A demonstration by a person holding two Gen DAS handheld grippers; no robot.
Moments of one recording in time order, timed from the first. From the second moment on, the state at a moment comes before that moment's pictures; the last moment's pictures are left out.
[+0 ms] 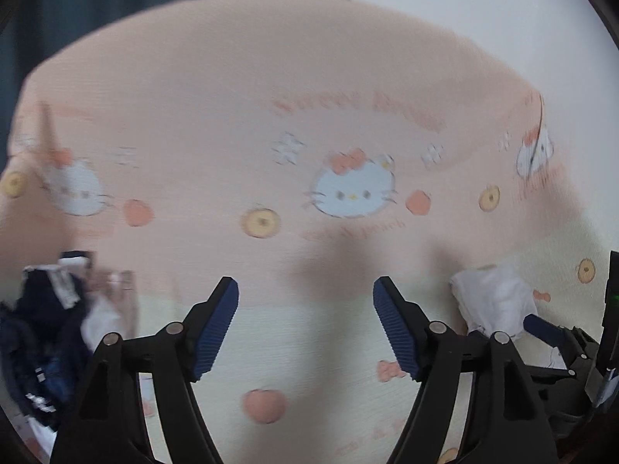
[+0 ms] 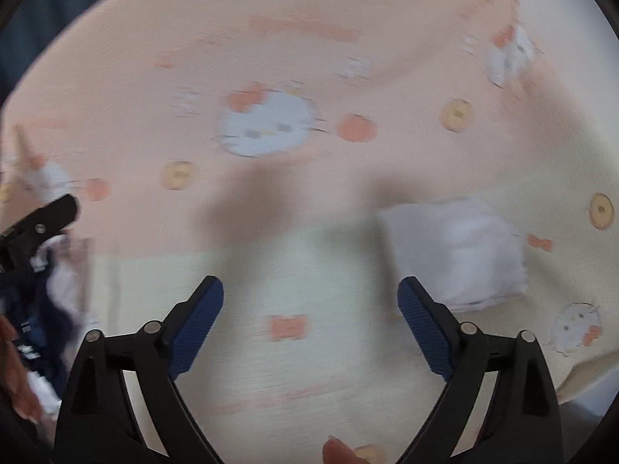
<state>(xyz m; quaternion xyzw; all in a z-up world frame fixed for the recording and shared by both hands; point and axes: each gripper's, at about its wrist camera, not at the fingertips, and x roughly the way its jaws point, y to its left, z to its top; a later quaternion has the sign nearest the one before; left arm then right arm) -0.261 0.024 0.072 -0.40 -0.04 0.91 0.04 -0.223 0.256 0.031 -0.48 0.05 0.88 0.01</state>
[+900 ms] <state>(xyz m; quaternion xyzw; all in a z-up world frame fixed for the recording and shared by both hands) 0.006 -0.033 0.075 -0.39 -0.04 0.92 -0.02 0.022 0.179 0.059 -0.44 0.00 0.90 0.05</state>
